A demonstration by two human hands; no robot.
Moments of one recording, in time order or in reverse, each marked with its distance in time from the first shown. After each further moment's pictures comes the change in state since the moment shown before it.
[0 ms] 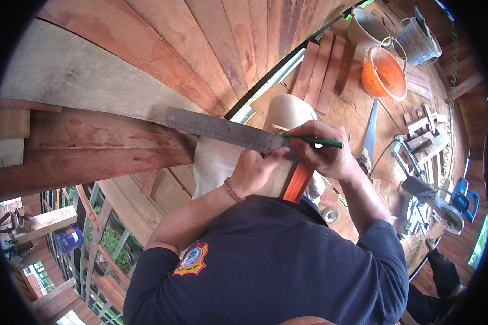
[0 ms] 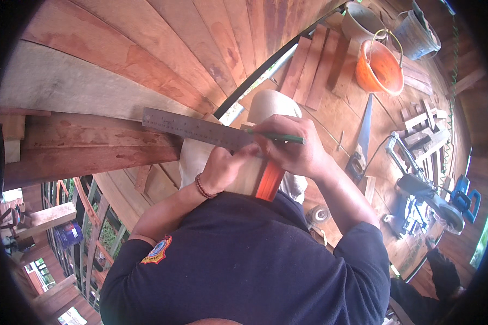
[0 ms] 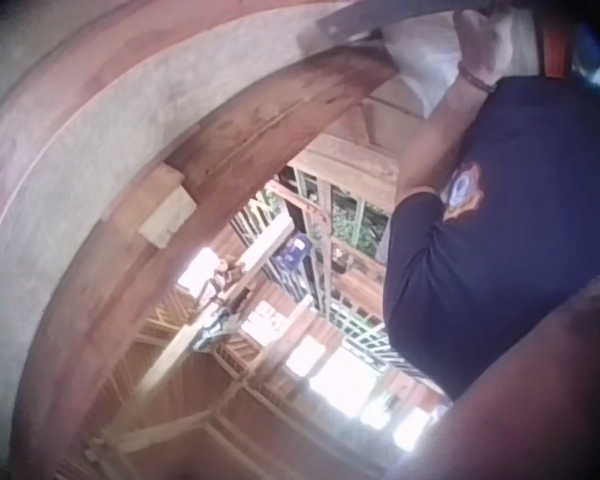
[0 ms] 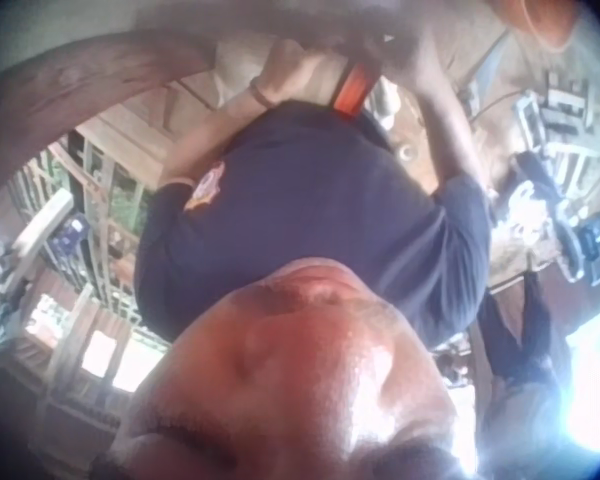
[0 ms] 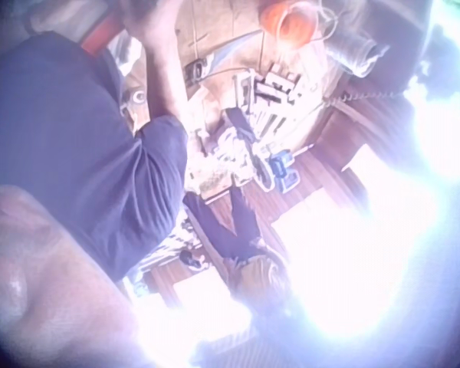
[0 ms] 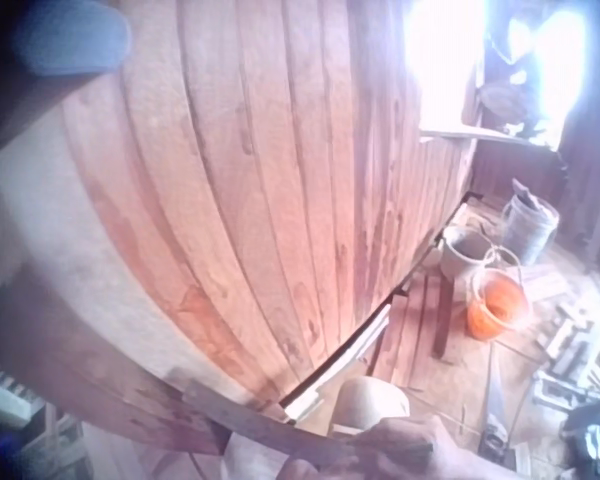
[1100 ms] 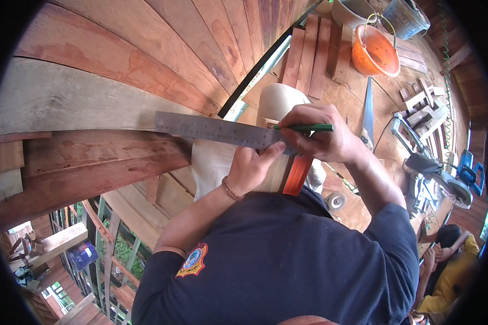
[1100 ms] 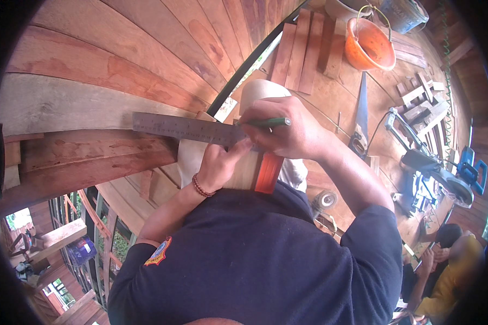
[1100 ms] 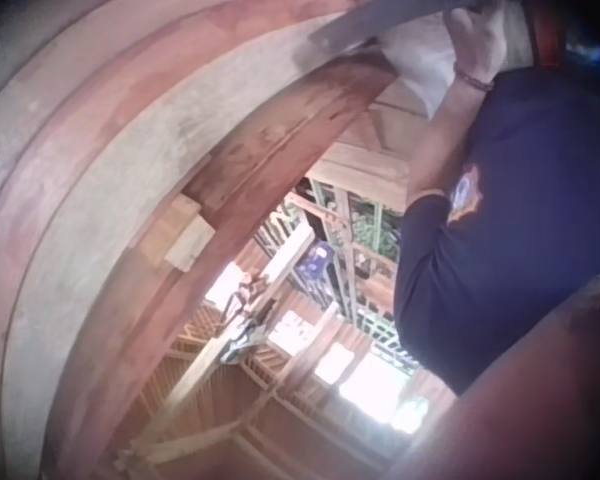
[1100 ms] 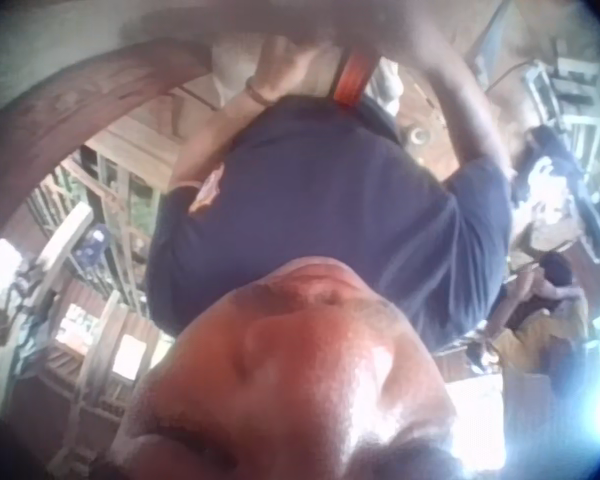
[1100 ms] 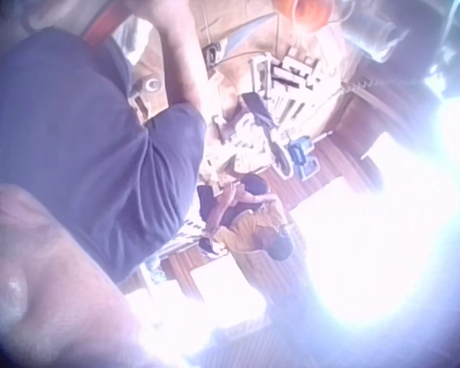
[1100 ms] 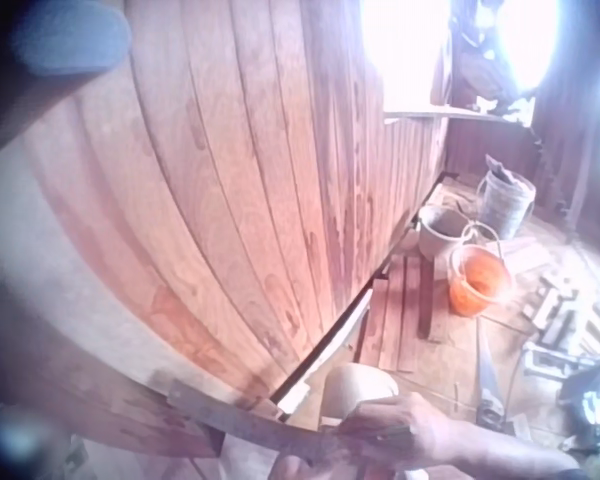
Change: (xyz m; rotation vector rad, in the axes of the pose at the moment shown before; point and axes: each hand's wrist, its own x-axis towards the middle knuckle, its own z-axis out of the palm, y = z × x) left_hand -0.001 0.008 0.002 0.023 -0.084 -0.033; right_hand 0.007 0.002 -0.014 -0.028 -0.107 -0.046
